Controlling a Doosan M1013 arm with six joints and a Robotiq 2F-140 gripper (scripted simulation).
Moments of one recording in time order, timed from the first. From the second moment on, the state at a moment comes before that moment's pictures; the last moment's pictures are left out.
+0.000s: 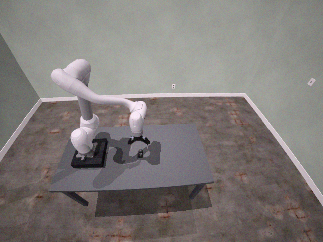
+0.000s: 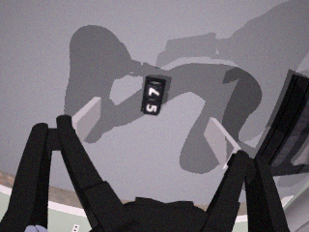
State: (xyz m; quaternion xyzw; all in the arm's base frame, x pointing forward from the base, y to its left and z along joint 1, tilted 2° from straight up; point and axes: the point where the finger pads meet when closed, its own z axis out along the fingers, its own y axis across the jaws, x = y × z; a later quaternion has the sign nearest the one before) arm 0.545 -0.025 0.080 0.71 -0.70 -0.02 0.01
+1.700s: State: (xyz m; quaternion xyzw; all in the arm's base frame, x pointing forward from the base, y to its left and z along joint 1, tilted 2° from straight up) arm 0.544 -0.025 0.061 -0.10 -0.99 -0.02 0.02
